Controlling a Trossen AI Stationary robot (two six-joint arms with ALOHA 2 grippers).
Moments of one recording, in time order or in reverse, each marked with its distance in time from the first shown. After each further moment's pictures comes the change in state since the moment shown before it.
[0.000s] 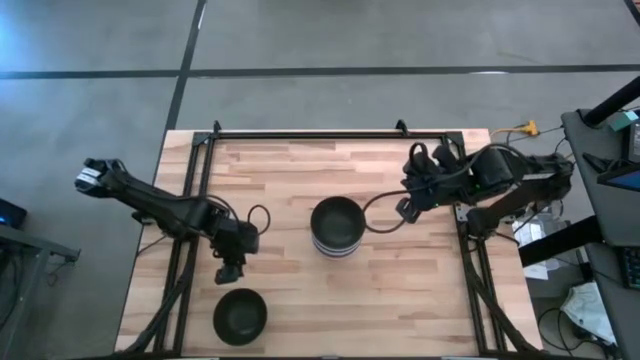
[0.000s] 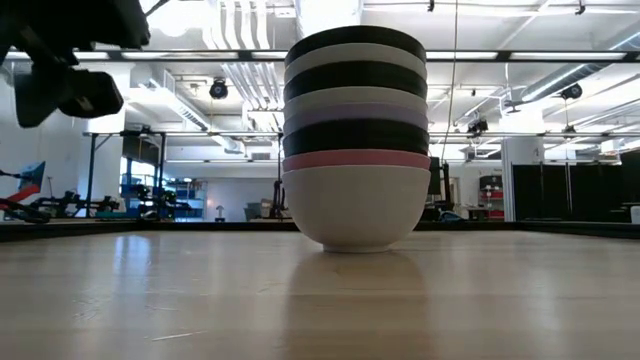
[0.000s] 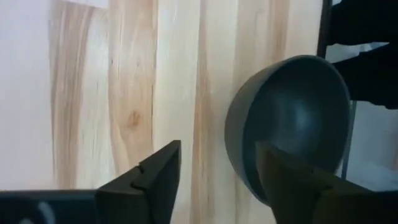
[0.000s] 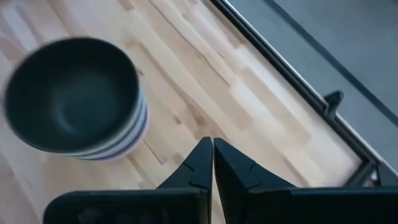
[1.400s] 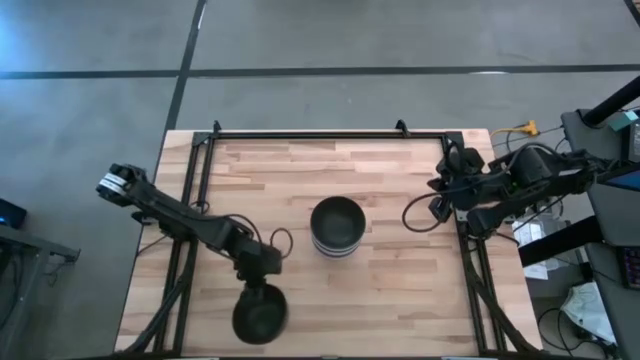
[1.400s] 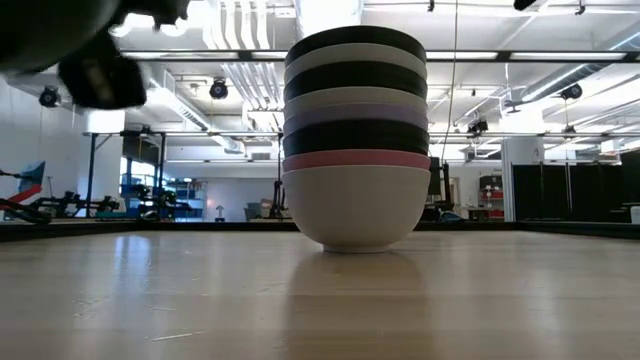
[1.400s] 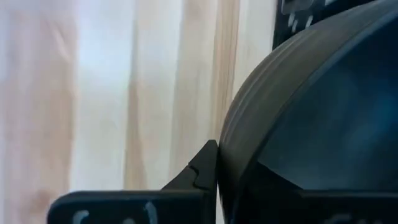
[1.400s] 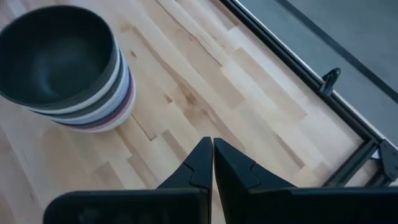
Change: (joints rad) left arm -0.083 0.273 0.145 0.243 0.035 -0.181; right arm 0.066 -0.289 -0.258 0.001 -0.002 0.060
